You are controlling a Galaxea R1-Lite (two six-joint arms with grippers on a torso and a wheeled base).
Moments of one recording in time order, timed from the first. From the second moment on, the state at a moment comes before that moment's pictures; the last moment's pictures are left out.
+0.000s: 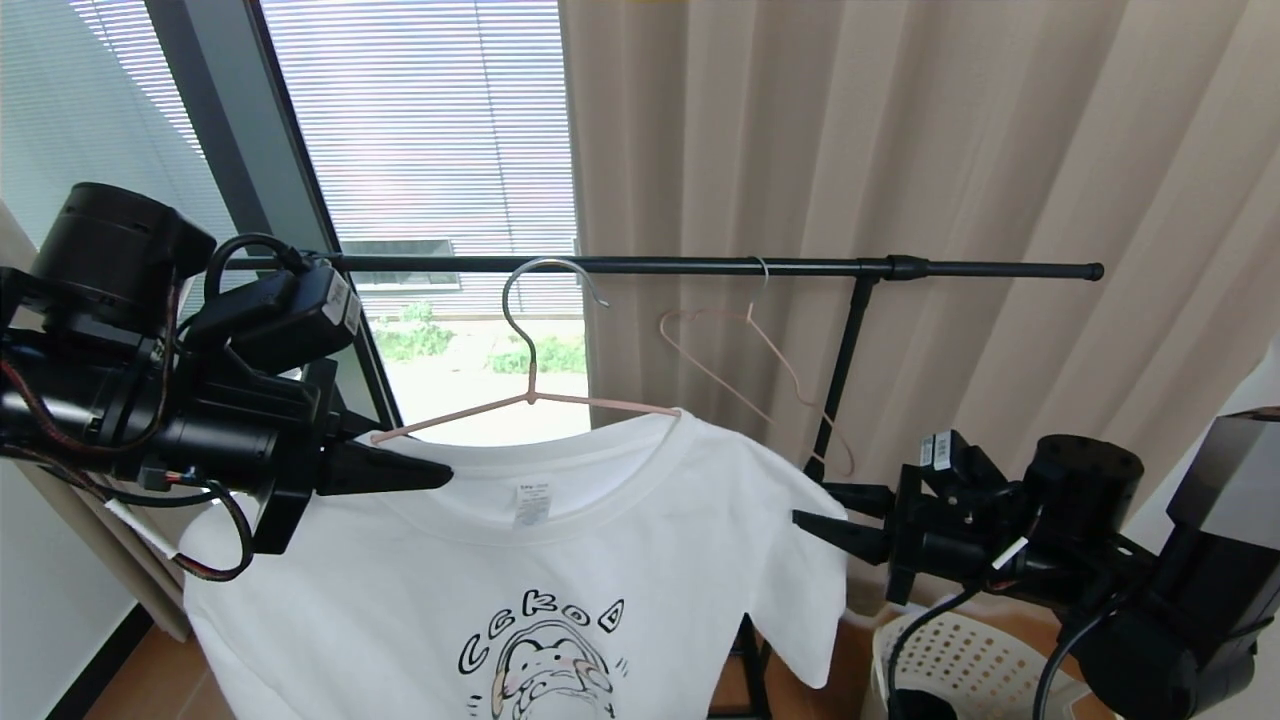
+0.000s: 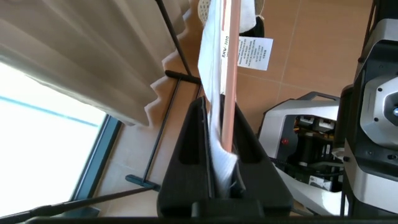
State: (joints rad) left arm -0.17 1.55 -1.18 0.49 -0.77 0.88; right arm 0.22 2.11 -0.43 -1.49 0.84 -0.21
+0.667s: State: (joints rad) left arm -0.07 1.62 -1.17 0.28 -0.75 0.68; right arm 0.23 2.04 -0.45 -1.48 0.79 -0.16
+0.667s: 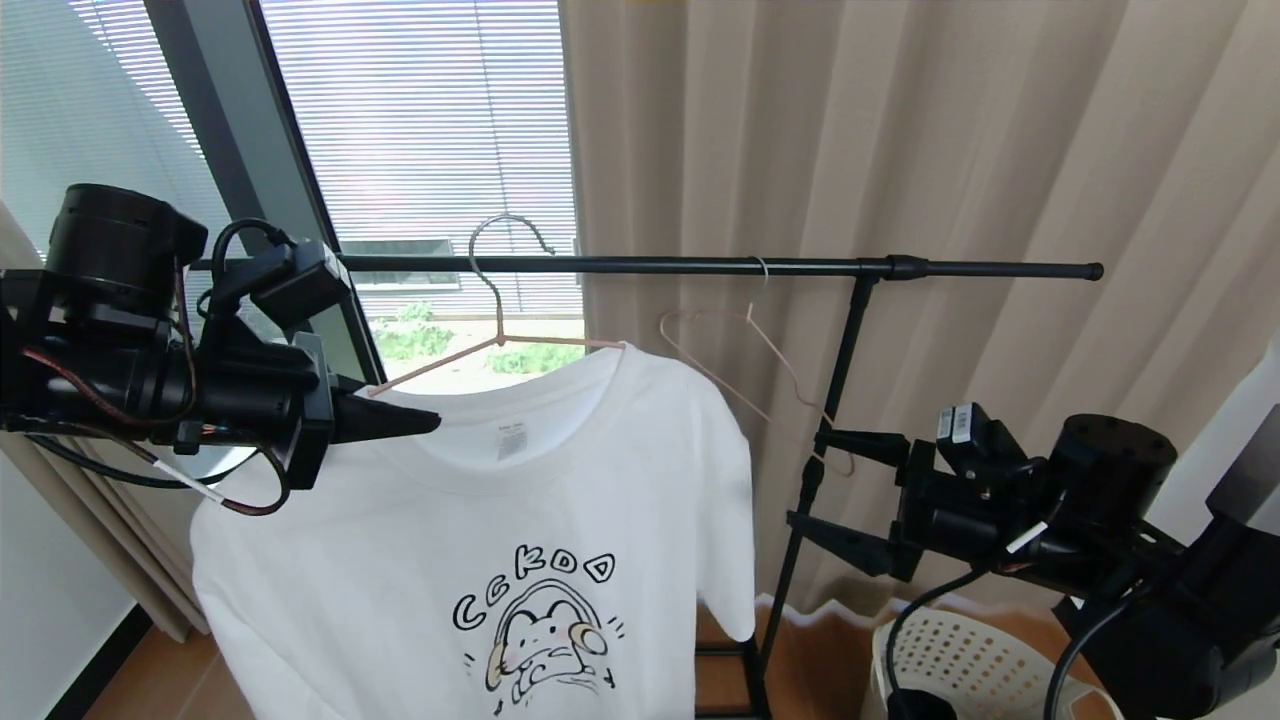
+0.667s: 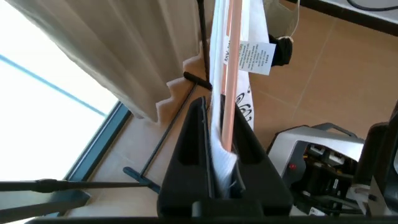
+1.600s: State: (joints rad) left arm -0.18 1.93 -1.43 0.07 -0.45 0.30; right arm 0.22 1.95 -0.52 -1.42 0.69 -0.09
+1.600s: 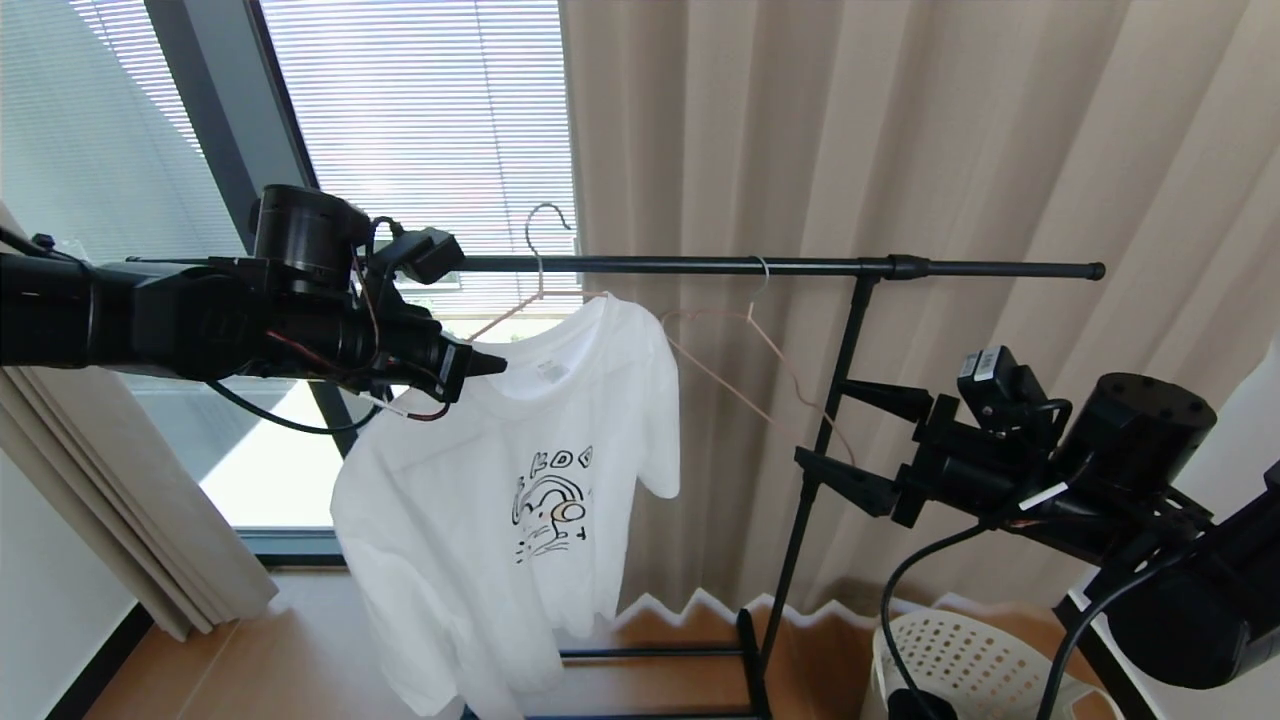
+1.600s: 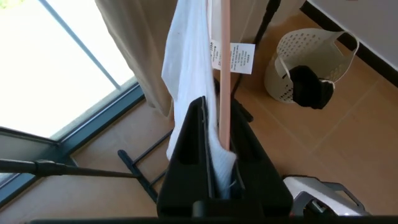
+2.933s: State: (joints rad) left arm -0.22 2.35 -1.90 0.08 -0.38 0.14; right arm 0.20 1.94 -0.54 -1.42 0.69 -0.09
